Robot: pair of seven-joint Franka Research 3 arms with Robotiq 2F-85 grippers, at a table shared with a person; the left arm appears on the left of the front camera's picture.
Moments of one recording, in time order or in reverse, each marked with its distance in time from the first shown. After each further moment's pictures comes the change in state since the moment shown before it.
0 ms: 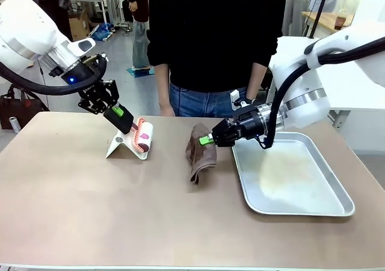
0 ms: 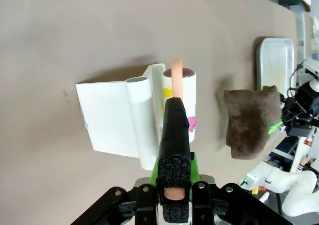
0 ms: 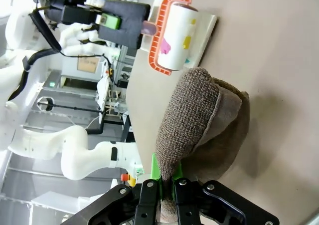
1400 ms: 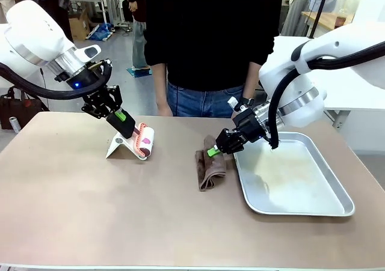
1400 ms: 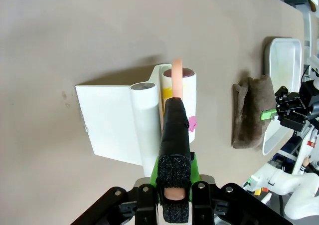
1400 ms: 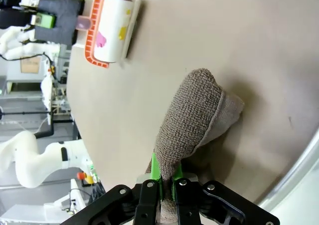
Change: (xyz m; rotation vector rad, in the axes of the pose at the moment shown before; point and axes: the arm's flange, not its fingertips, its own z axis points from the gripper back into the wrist) left arm 0.003 0.002 -0.014 0.015 0.016 0.006; right arm 0.001 -0.012 0.001 -0.308 0.075 -0.033
